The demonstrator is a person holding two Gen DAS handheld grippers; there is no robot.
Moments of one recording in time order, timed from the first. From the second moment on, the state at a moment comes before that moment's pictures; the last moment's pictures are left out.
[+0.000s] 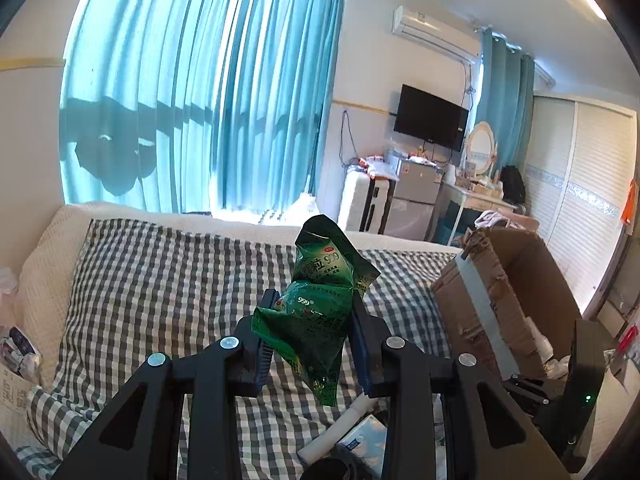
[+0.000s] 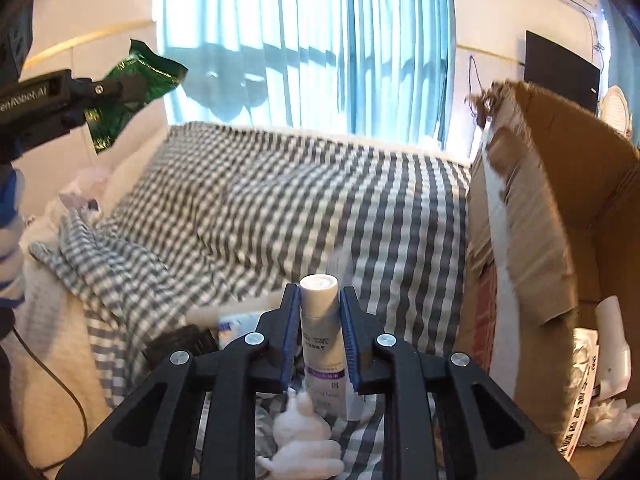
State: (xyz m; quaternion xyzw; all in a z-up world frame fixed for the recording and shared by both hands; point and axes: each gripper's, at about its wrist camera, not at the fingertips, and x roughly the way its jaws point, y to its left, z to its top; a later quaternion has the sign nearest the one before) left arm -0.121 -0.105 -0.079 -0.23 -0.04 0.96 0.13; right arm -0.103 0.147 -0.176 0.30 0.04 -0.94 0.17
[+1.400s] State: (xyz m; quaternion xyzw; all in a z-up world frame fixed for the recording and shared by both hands) left arm -0.077 0.086 -0.013 -0.18 0.02 0.93 0.31; right arm 0.008 0.285 -0.041 0.08 -0.02 -1.00 0.02
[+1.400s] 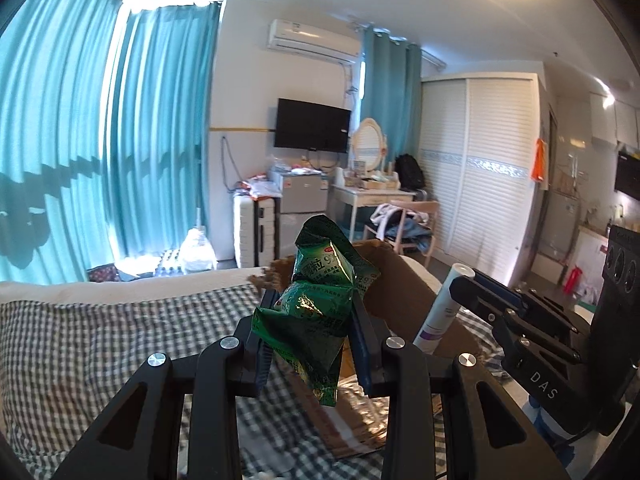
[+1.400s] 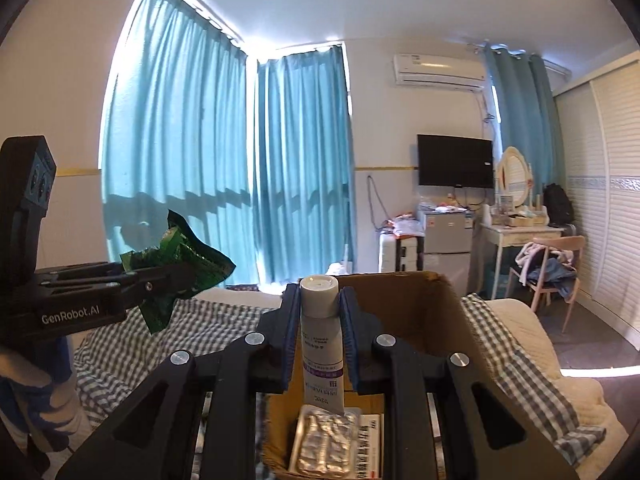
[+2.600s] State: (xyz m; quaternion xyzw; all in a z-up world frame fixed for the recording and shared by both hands) left arm -0.135 0.163 -0.084 -0.25 0.03 0.91 0.32; right arm -0.028 0.349 -0.083 0.14 -0.07 -0.99 -0.07
